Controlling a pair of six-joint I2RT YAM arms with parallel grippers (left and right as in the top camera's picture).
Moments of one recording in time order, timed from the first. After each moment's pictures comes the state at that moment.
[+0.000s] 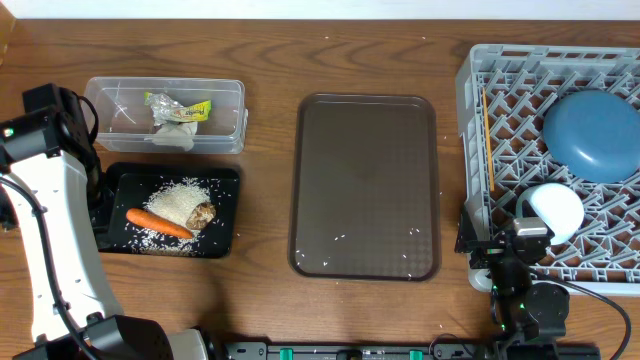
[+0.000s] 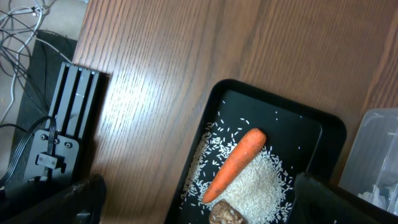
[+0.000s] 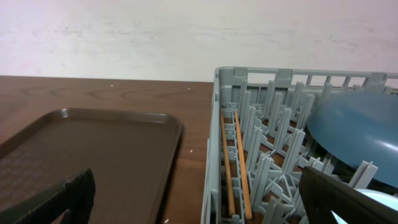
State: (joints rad) left arm 0.39 1.51 1.52 -1.54 -0.40 -1.46; right arm 0.05 0.01 0.01 -0.07 -0.02 0.02
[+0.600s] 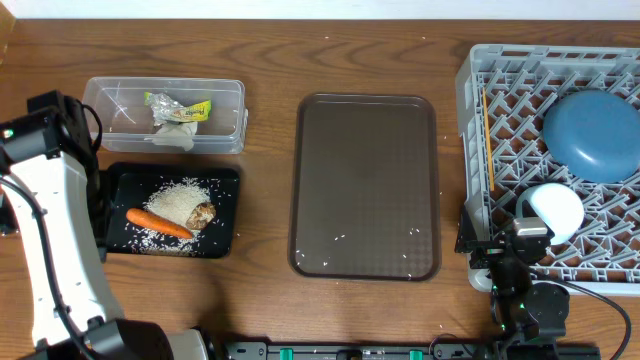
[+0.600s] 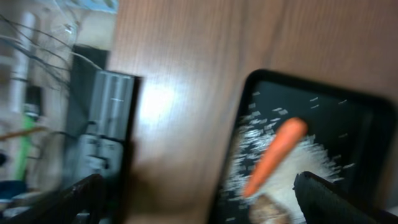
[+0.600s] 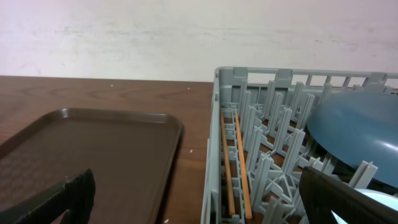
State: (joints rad) left arm 0.39 1.50 1.52 -1.66 -0.40 -1.35; right arm 0.05 0.01 0.01 -0.07 -0.02 0.02
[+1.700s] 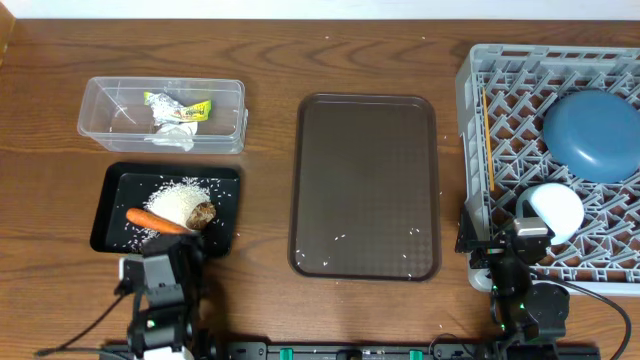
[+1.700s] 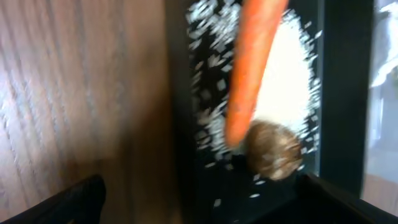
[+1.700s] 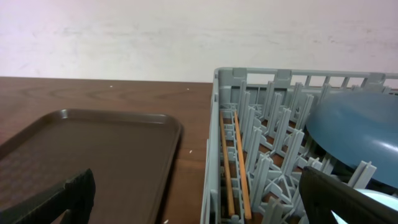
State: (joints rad) left arm 0.15 0.56 0.22 -0.60 -0.15 -1.33; right arm 0.05 0.01 0.01 -0.07 -0.02 0.02
